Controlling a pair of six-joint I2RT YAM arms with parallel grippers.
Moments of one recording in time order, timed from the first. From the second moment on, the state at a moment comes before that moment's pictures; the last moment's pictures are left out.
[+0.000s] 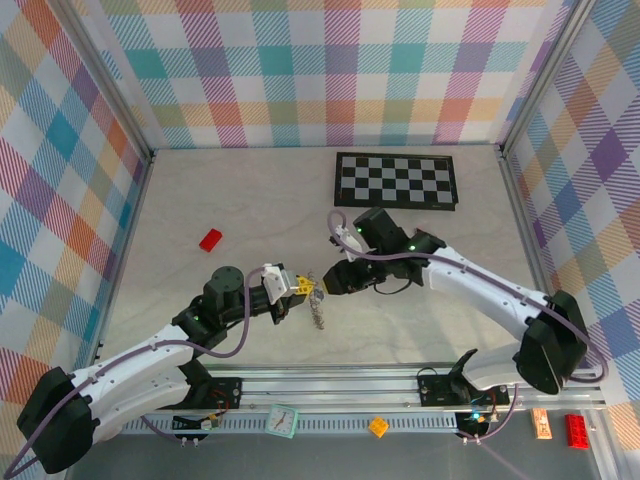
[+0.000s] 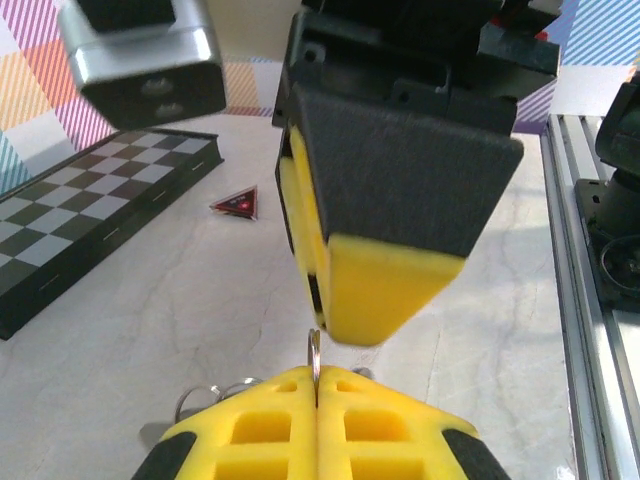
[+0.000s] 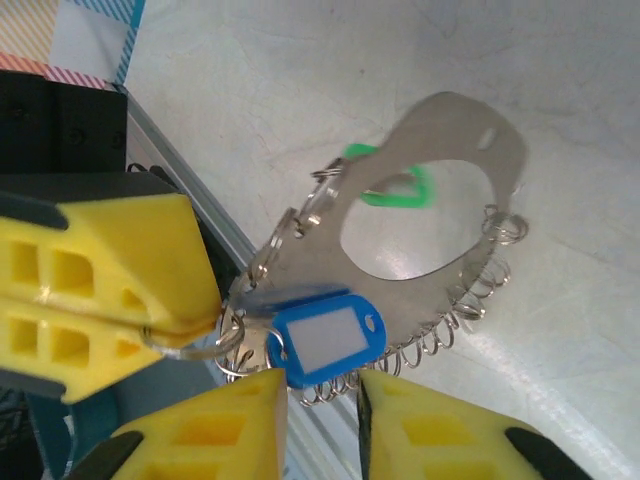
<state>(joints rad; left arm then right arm) -0.74 0.85 0.35 0.29 0.43 0.20 0.77 1.34 1.05 -0.62 -0.57 0.39</state>
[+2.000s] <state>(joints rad) -0.74 0.87 0.47 0.13 0.48 0.24 0.80 1.27 1.05 -0.52 -0.60 -0.57</state>
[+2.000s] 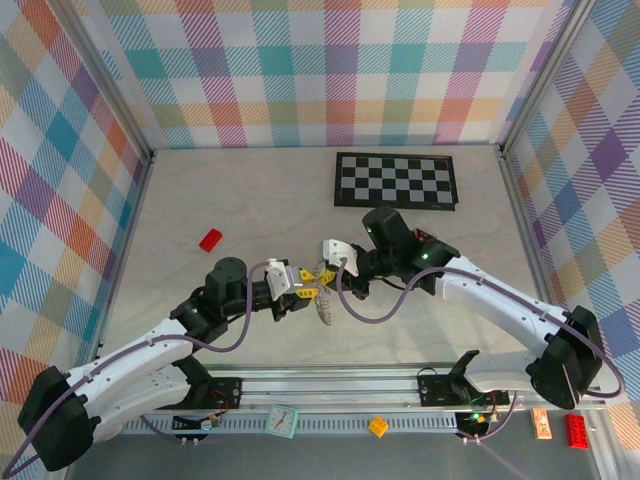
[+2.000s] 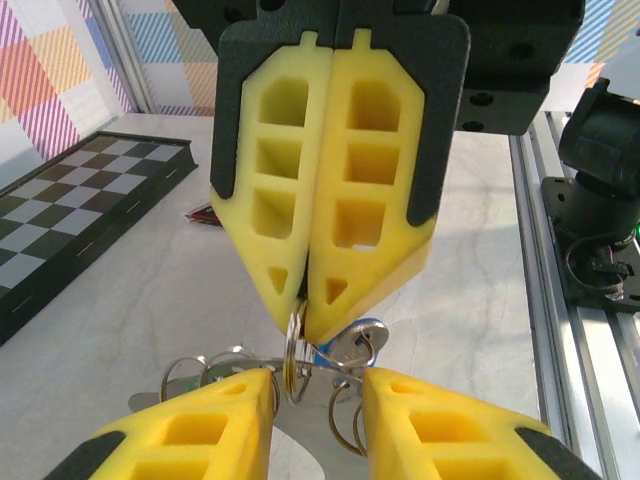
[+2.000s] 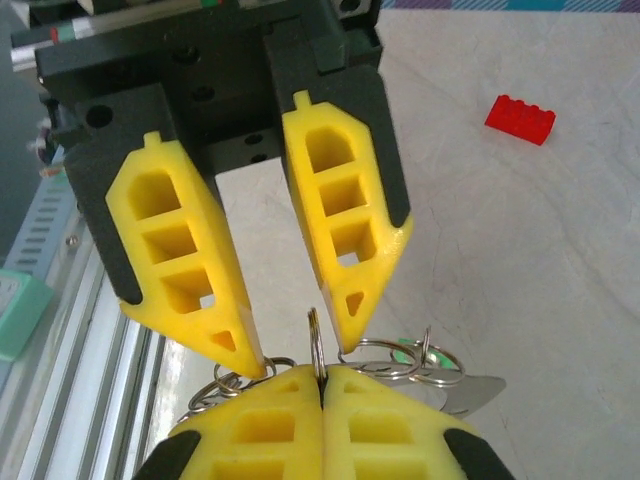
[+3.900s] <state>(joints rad) -0.74 0.87 0.39 0.27 0.52 0.18 0.75 1.26 0.91 -0.31 -0.79 -0.38</state>
